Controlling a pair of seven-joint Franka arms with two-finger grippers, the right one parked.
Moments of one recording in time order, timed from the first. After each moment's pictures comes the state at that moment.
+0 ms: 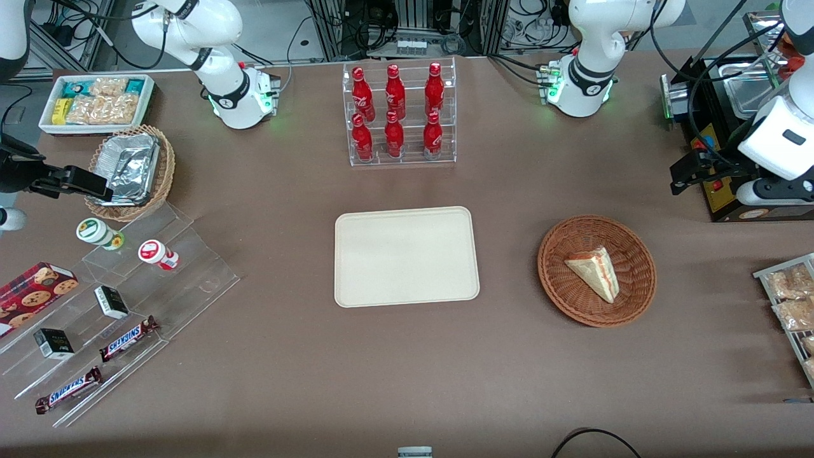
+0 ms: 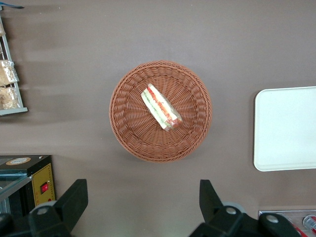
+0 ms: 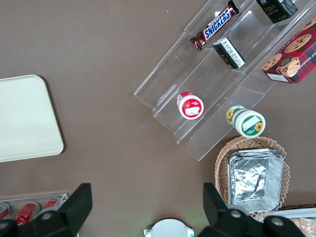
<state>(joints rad) -0.04 0.00 -0.04 -1.57 0.01 1.57 -0.07</state>
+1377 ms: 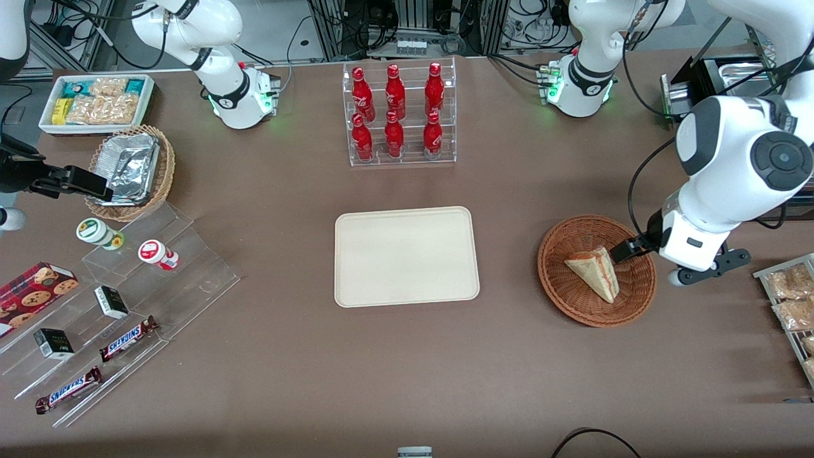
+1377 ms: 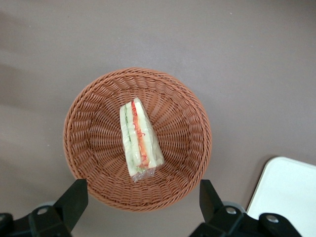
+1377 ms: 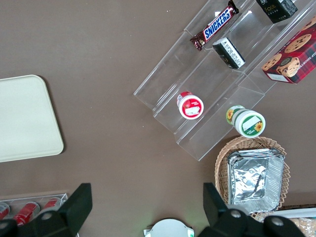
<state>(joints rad) -0.05 0.17 -0.08 -1.84 0.01 2.01 -0.50</state>
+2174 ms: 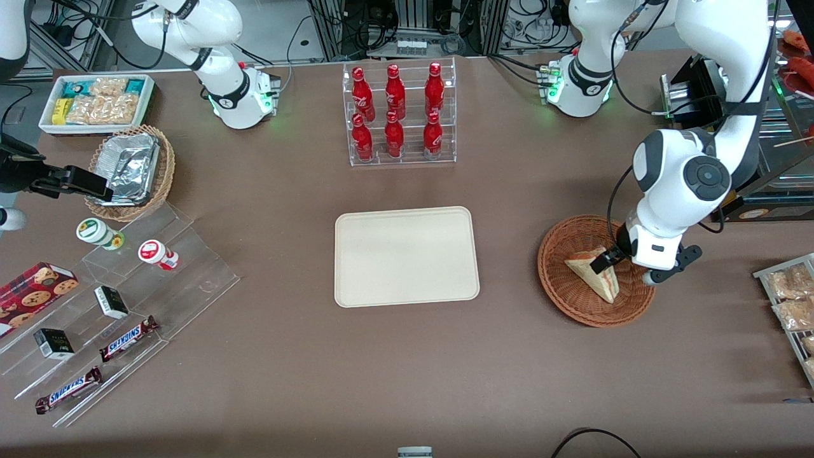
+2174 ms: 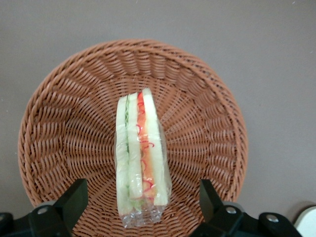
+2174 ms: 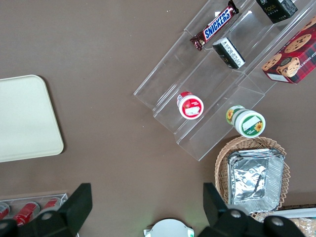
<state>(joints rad) -0.04 0.19 -0.07 -2.18 0.01 2.44 -0.66</state>
